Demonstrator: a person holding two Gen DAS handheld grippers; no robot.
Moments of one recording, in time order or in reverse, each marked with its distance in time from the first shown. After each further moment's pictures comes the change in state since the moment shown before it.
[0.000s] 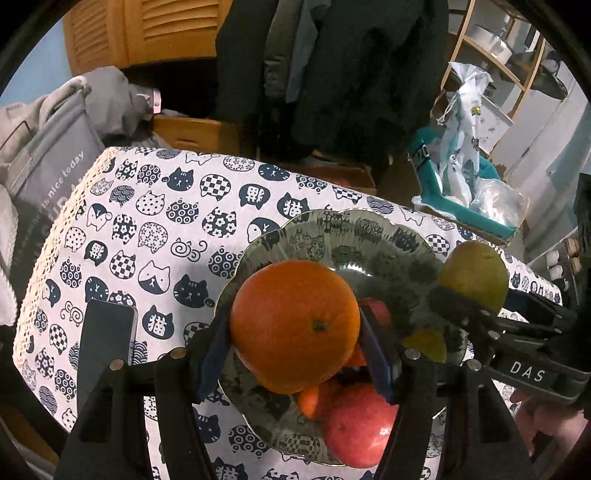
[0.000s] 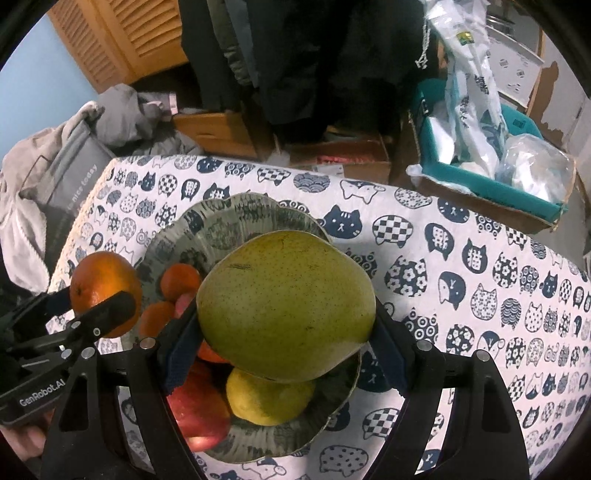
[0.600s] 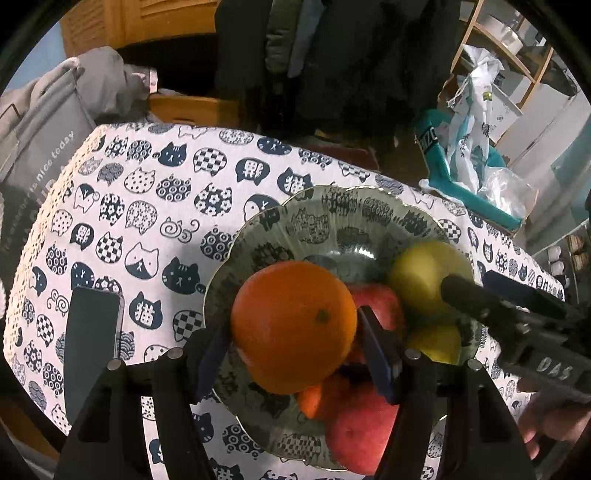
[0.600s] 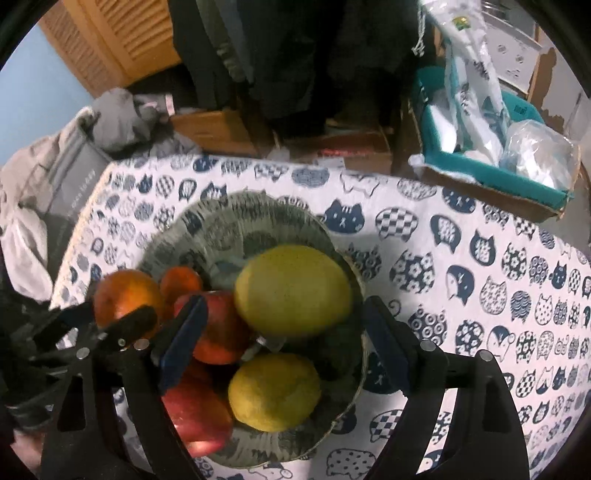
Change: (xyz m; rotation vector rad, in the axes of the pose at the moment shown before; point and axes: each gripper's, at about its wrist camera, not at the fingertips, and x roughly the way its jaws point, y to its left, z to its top) left arm 0.022 0.000 -0.002 -0.010 0.060 -0.011; right arm 0.002 -0.009 0.002 0.049 0.005 0.023
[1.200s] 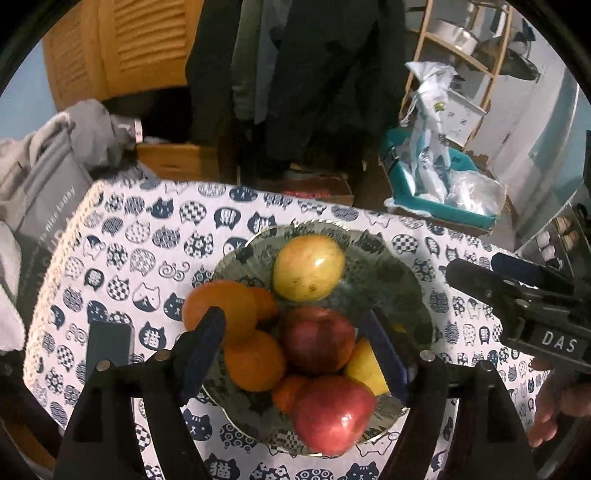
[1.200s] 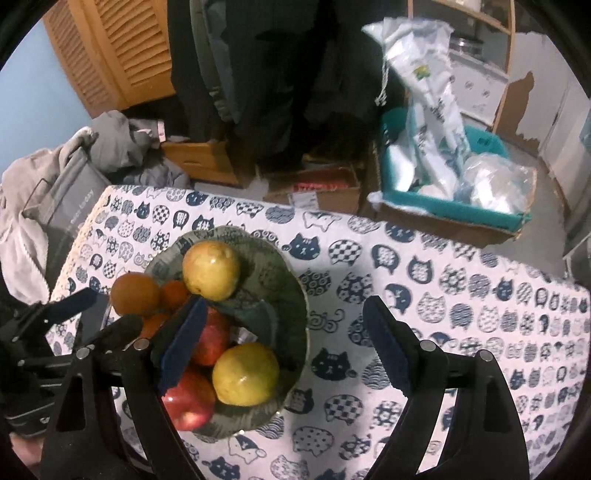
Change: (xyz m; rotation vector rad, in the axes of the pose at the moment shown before) left arm -0.056 -0.034 -0.004 0.114 -0.123 -0.012; right arm -0.066 -0.003 -0.002 -0.034 -0.109 -0.105
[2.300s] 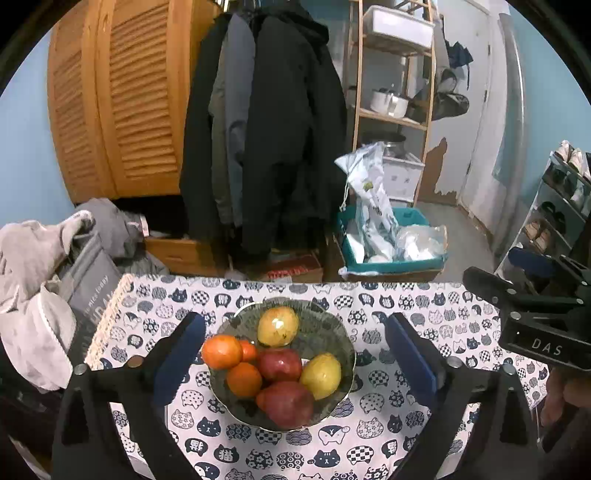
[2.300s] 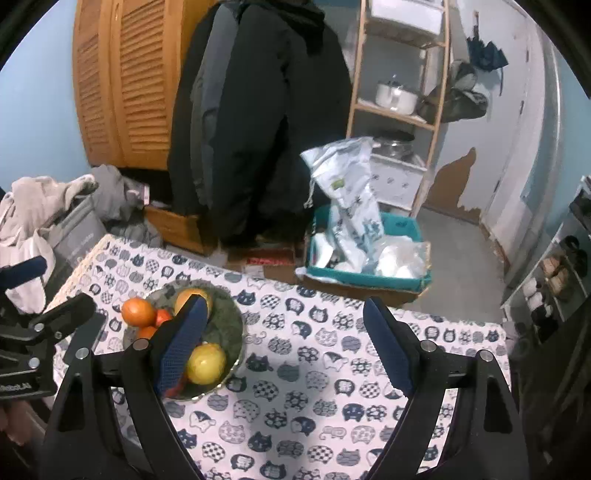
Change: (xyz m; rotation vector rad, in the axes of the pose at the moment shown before) left arm -0.161 -0.059 -0.009 0.129 -0.305 0.000; right arm -0.183 -0.013 -0.037 -0.072 -0.320 -0.187
